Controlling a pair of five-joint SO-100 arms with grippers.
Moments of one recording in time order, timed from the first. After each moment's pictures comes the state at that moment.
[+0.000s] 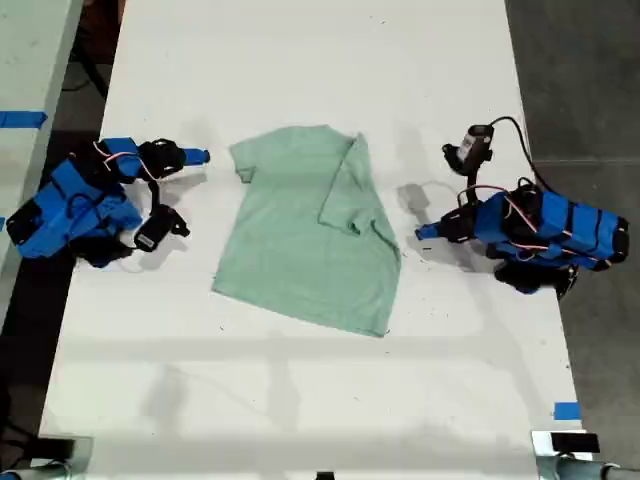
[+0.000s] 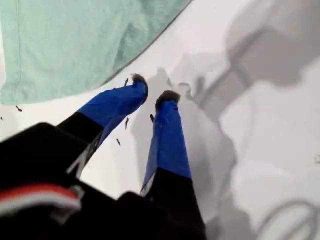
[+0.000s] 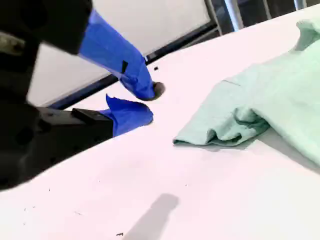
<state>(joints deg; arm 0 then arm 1) -47.7 205.1 186.3 57.7 32.5 18.0 199.8 174.8 75.7 -44.0</state>
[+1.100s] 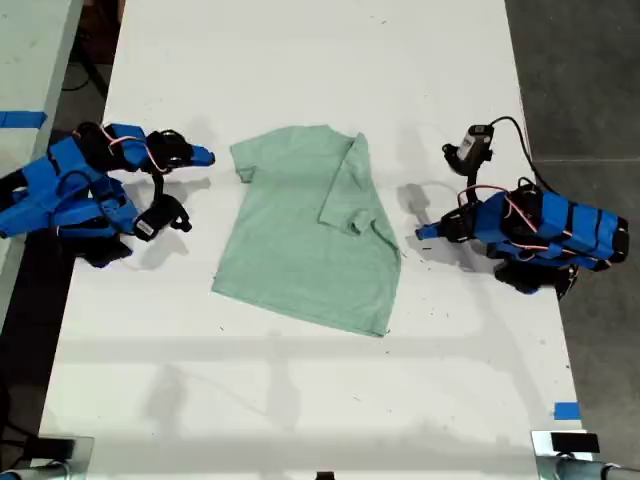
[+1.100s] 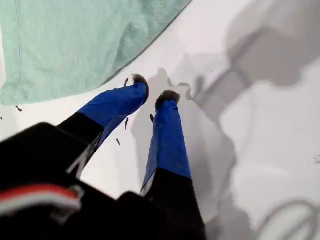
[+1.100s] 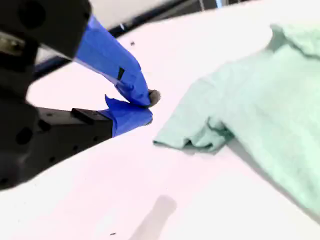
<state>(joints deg) -41.8 157.7 152.8 56.3 26.4 18.0 199.8 174.8 75.7 -44.0</state>
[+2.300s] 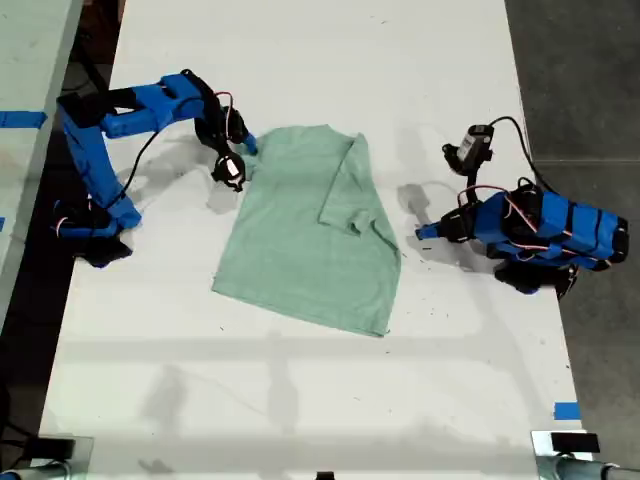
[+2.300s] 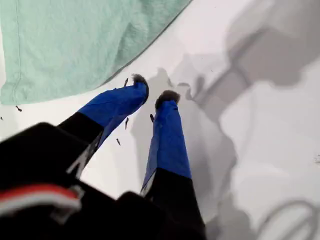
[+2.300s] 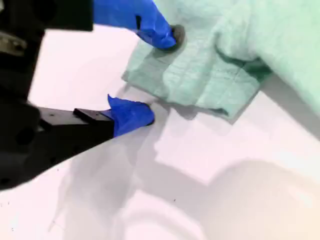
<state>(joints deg) -54.1 79.1 99.6 61.6 33.3 18.0 199.8 174.8 75.7 -44.0</state>
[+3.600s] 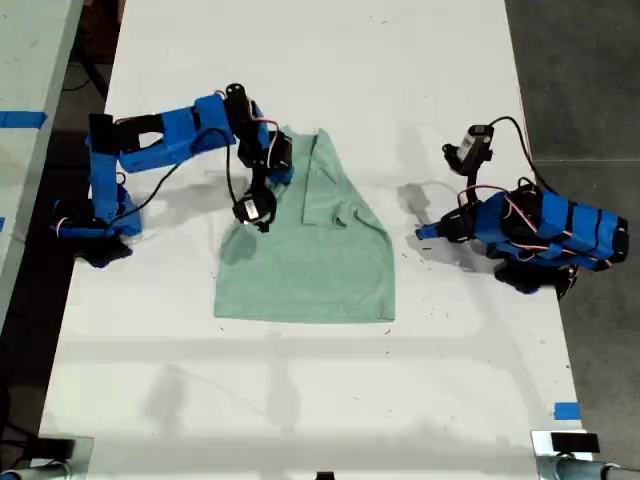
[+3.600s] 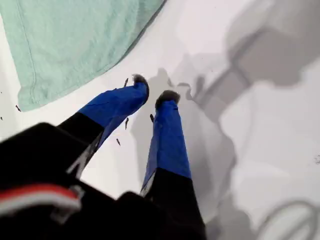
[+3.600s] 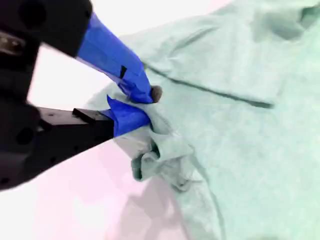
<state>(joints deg) -24.7 73.5 61.8 84.5 23.7 18.0 199.9 174.8 75.7 -44.0</state>
